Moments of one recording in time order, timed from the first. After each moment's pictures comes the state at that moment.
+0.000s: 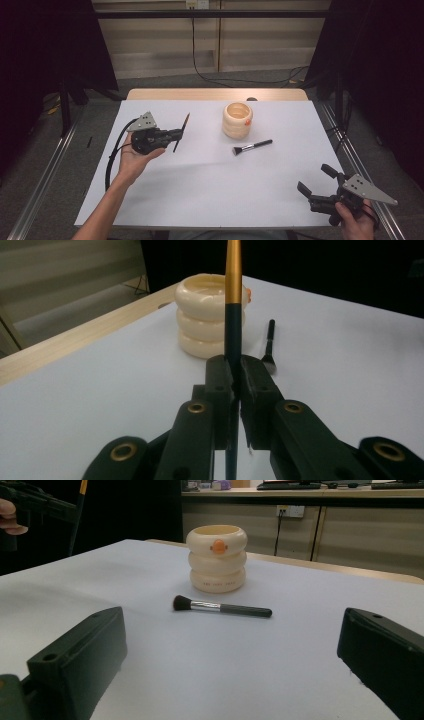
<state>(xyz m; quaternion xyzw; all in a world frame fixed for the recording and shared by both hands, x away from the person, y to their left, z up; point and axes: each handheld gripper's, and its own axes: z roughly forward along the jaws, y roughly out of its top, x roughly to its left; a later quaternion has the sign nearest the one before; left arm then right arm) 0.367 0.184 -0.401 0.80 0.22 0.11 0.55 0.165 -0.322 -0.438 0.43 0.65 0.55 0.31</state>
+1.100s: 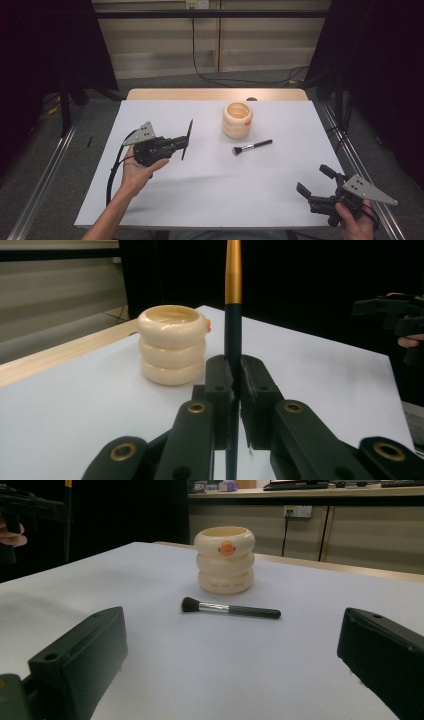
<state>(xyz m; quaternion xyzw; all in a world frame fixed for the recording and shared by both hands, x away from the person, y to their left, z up) 0.331 0.169 -0.402 0.76 0.20 0.08 0.61 0.164 -0.320 -0.438 0.42 0.65 0.56 0.29</state>
